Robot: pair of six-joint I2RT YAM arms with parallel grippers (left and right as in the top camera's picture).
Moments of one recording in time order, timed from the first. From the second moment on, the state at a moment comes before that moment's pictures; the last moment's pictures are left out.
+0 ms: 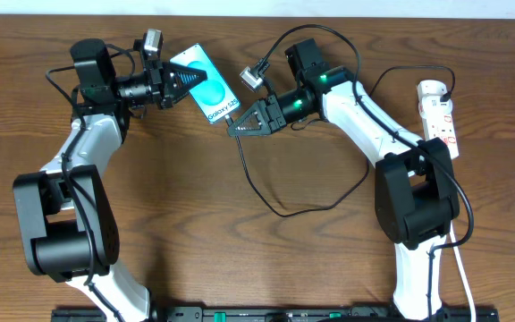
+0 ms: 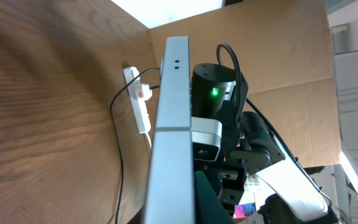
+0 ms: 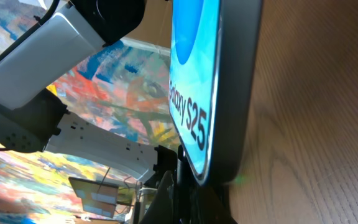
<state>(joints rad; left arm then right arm) 0.13 1.89 1.19 0.33 1.44 -0.93 0.42 2.17 1.71 -0.71 -1.47 0.07</state>
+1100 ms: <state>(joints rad) 0.12 1.89 1.19 0.33 1.43 -0.90 0.41 2.17 1.71 -0.71 -1.47 0.10</state>
